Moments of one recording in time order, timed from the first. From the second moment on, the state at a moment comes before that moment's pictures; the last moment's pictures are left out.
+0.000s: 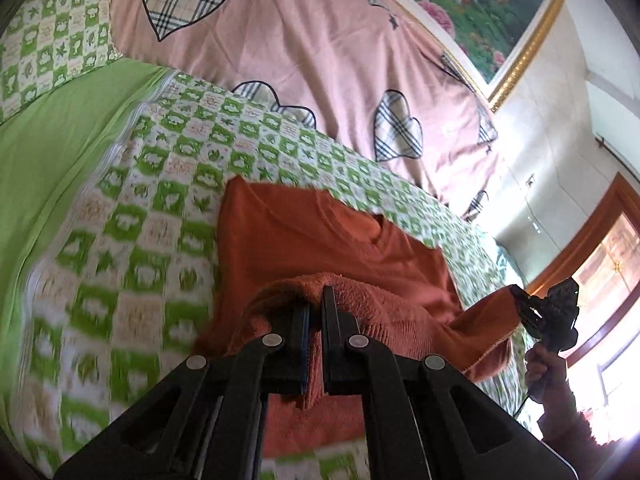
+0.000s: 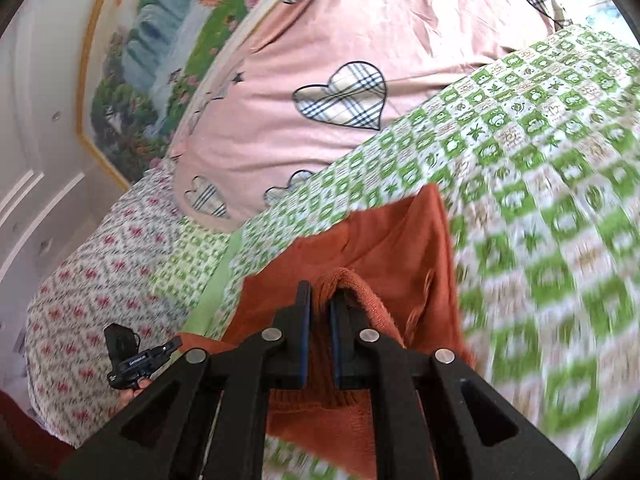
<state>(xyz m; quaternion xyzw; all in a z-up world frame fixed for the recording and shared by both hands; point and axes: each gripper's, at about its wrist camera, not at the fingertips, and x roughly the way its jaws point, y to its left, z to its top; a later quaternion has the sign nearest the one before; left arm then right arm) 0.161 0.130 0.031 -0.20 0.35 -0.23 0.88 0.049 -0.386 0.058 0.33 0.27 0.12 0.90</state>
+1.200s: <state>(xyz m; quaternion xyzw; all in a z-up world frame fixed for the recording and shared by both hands) 0.212 -0.007 -0.040 -0.06 0.50 -0.28 0.82 0.129 -0.266 -0.012 0.08 0.48 0.16 0.86</state>
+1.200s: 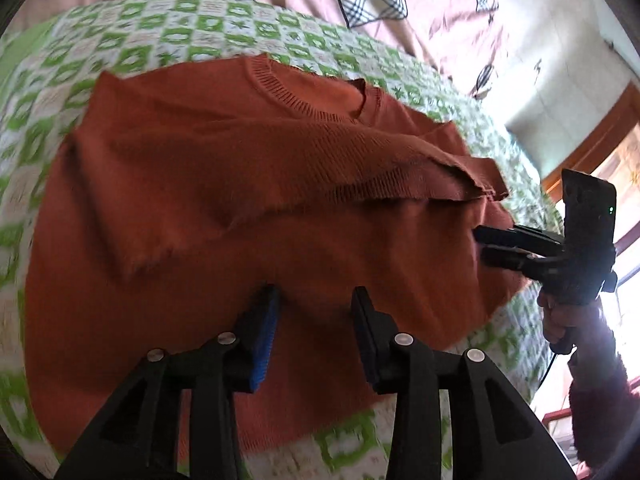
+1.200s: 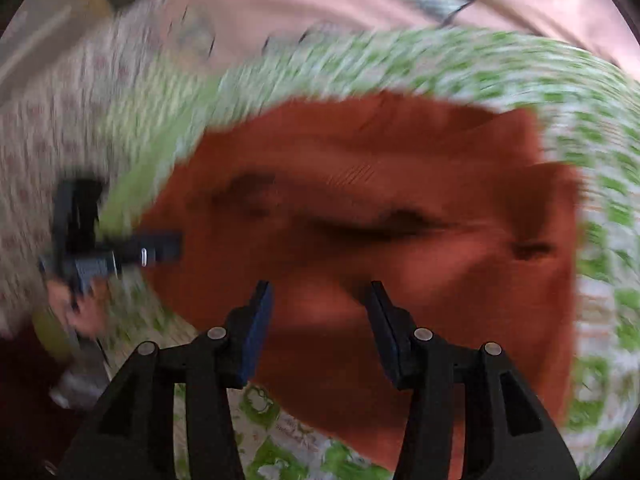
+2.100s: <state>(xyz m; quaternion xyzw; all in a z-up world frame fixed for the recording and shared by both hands) 0.258 0.093 -0.014 -0.14 0.43 -0.12 0.88 0.128 -0.345 0.015 0.20 0.38 0.02 0.90</state>
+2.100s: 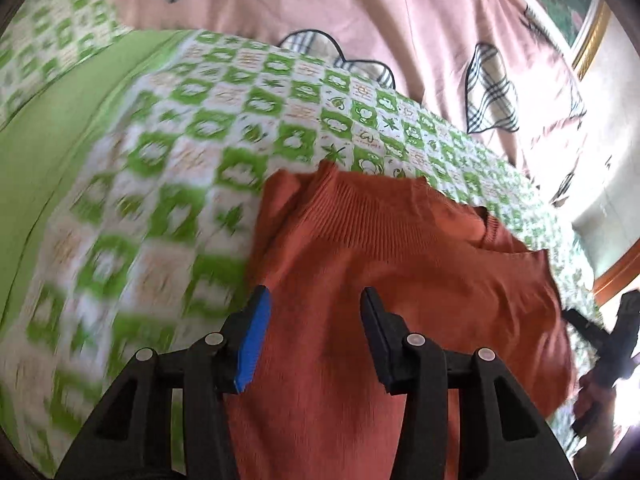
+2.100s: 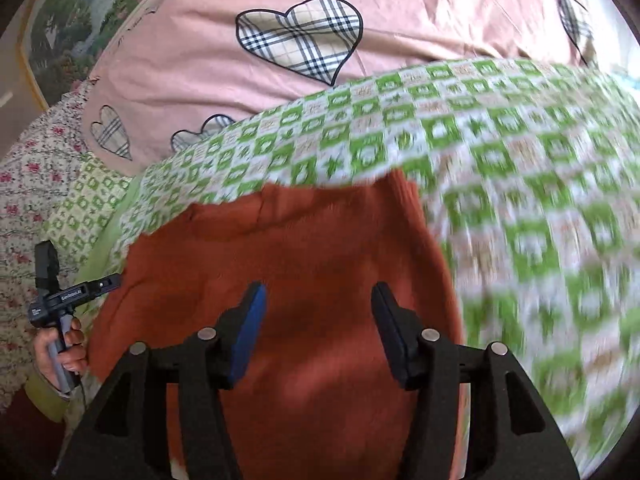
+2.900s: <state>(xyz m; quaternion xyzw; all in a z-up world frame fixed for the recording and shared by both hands) 0.093 0.096 -0.041 -0.24 0.48 -0.17 0.83 0.015 -0.292 0.026 0.25 0.36 0.03 0.90</state>
